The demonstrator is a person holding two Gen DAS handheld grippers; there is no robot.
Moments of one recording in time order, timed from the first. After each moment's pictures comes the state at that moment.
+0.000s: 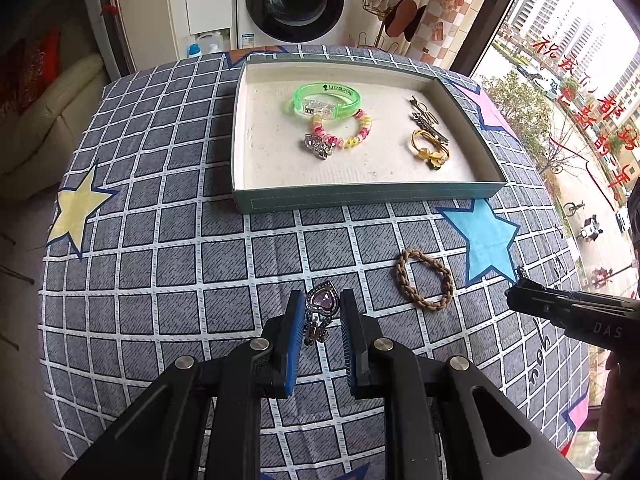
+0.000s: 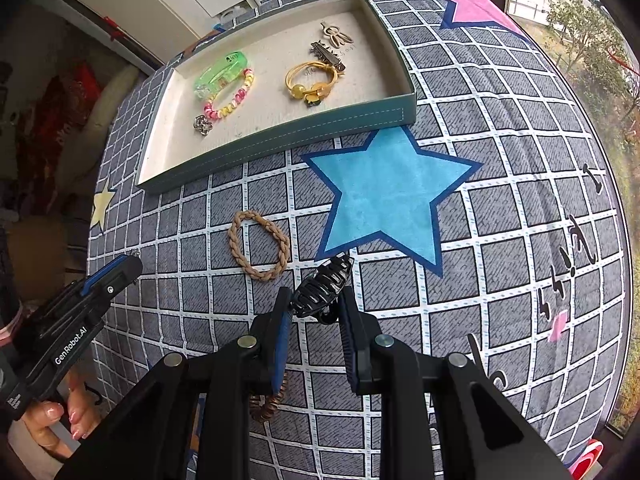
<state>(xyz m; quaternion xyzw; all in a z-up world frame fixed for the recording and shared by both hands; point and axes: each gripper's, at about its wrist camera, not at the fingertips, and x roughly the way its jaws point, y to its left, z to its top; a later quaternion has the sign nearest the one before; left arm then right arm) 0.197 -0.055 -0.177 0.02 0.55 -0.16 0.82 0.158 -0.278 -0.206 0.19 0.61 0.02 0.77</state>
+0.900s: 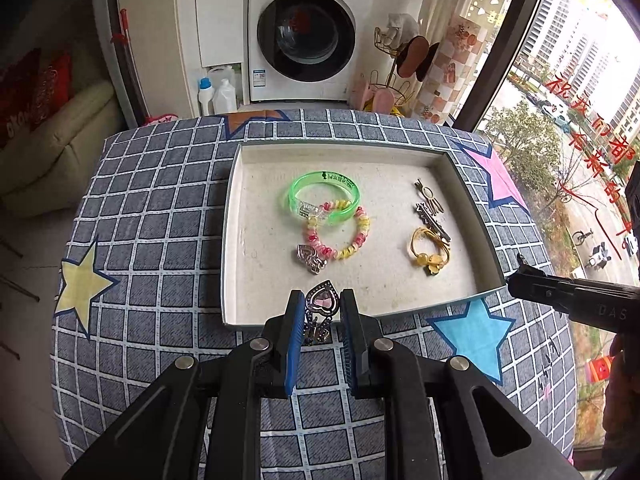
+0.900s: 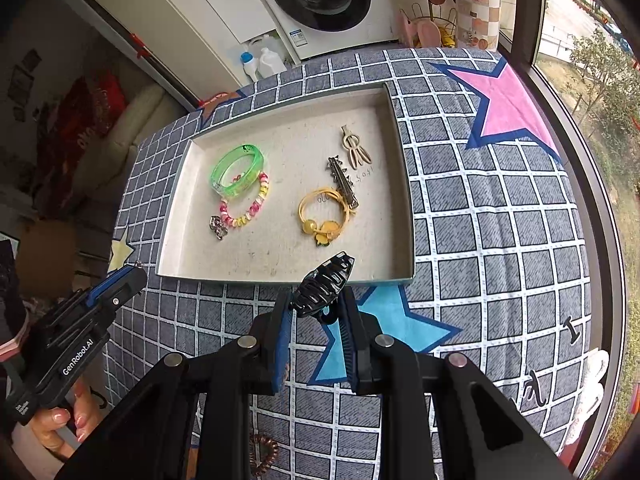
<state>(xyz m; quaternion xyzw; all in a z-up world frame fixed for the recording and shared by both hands) 0.270 -0.085 -0.141 0.00 0.50 -0.13 0.85 0.251 -0.311 -0.159 0.17 0.57 0.06 0.80</state>
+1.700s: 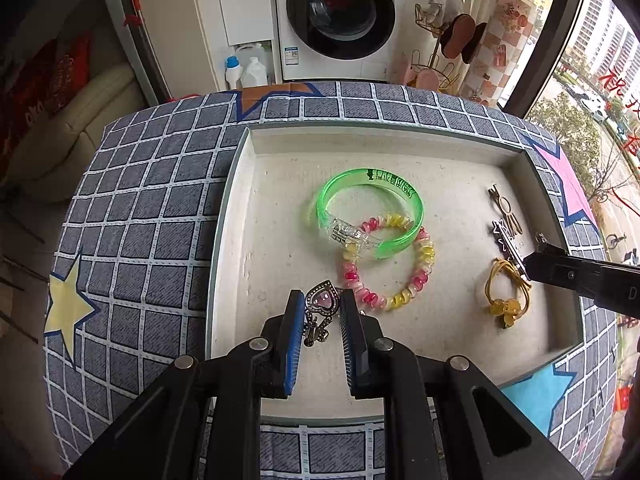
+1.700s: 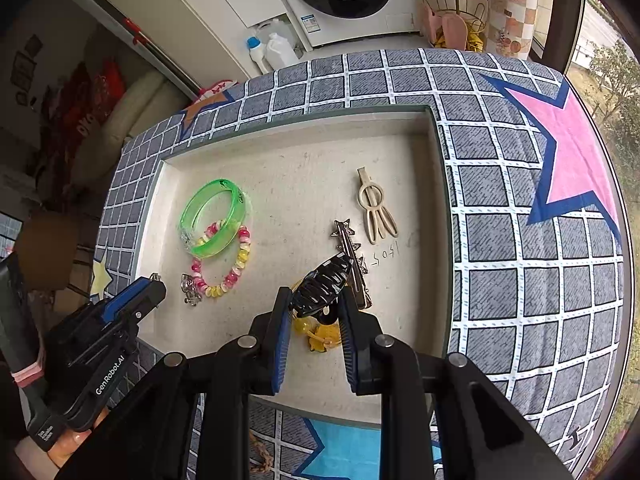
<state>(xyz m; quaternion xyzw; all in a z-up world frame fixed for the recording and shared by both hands) 0.339 -0.105 -0.203 0.03 0.54 -0.06 0.84 0.348 -0.306 -0.209 0.15 0.59 0.09 0.79</state>
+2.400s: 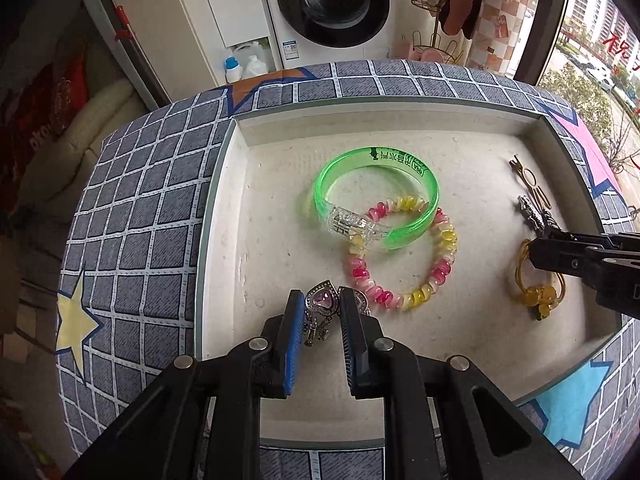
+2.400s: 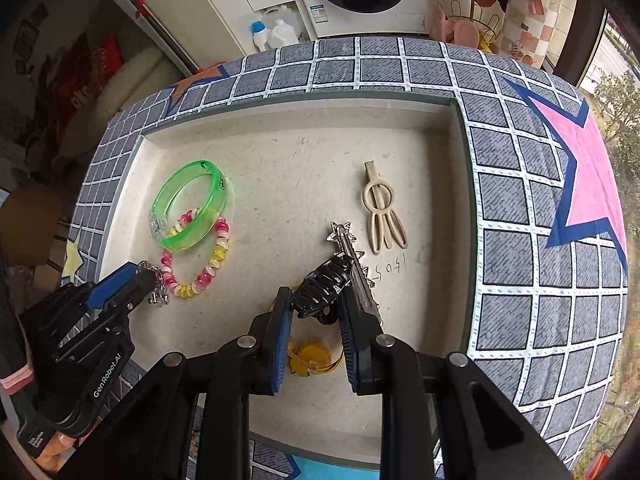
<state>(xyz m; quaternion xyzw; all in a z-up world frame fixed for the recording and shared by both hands) 0.347 -0.118 -0.223 0.09 0.54 -0.04 0.83 0.361 -0.287 -0.234 0.10 0.60 0.09 0.79</state>
